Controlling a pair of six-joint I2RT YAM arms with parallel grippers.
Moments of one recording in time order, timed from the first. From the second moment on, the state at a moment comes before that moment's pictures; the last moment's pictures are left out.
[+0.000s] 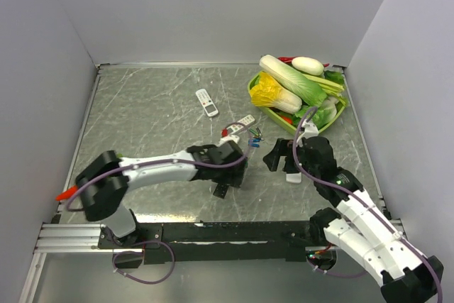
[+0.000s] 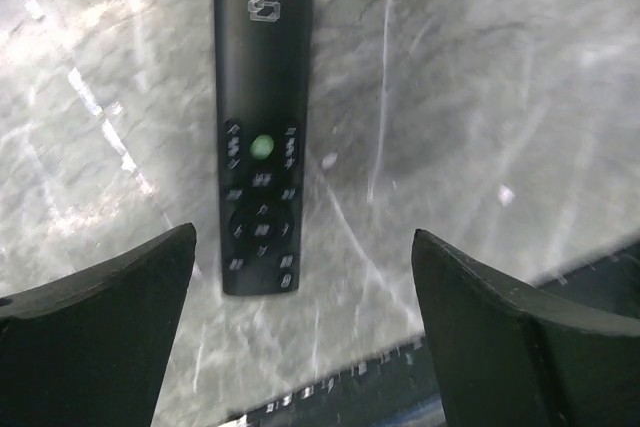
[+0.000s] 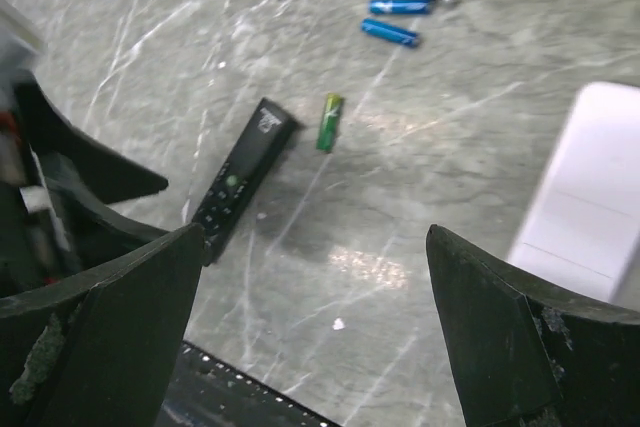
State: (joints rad) left arm -1.03 1.54 0.99 -0.45 -0.14 -0.73; right arm 0.47 0.68 0.57 -0.45 -0.08 0.51
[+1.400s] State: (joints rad) left arm -0.89 1.42 0.78 -0.29 0.08 -0.69; right arm 0.47 0.76 0.38 -0.01 -0.34 0.59
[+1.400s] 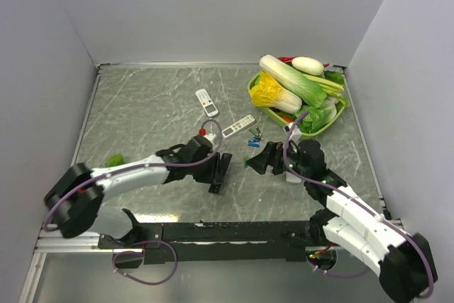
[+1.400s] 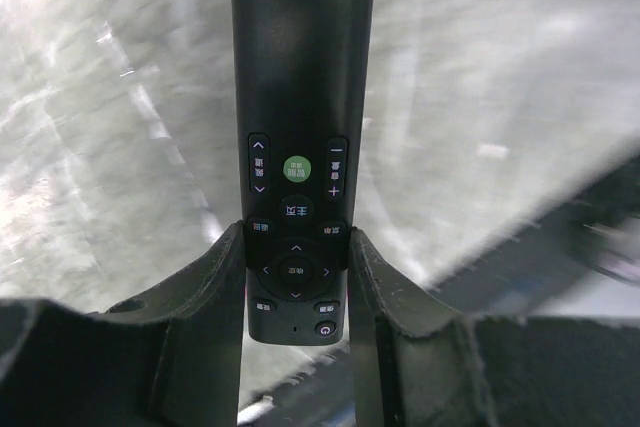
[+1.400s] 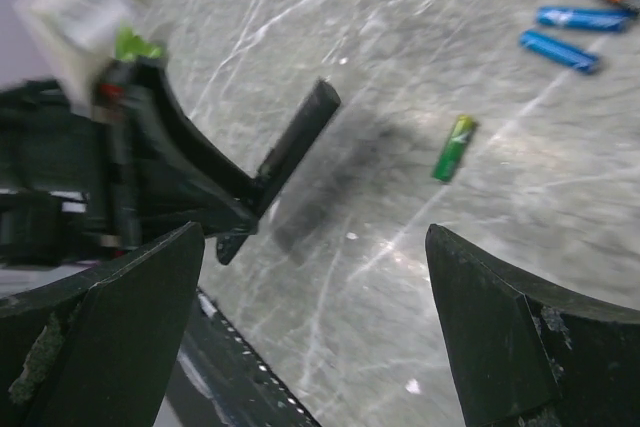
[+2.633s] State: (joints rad) left arm -0.85 0.99 0.60 0.08 0.36 -0.79; right arm 0.62 1.04 0.42 0.69 -0.53 1.01
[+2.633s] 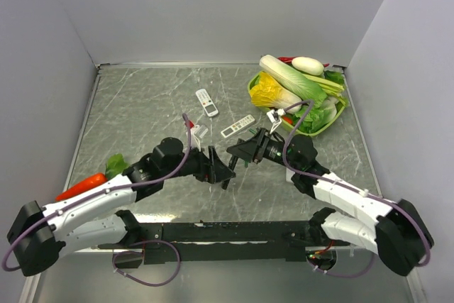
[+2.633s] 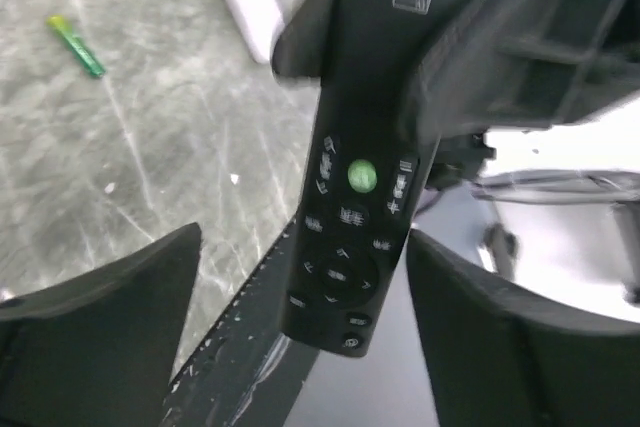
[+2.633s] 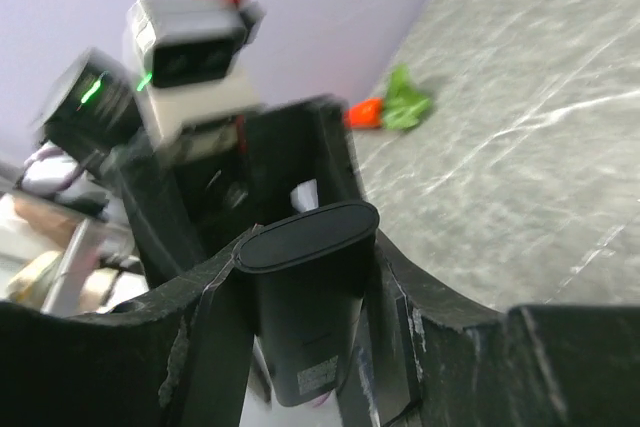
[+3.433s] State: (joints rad) left arm -1.19 1.12 0.70 -0.09 -0.34 -0.68; right arm 0.82 1.03 0.67 -0.05 0.00 0.93
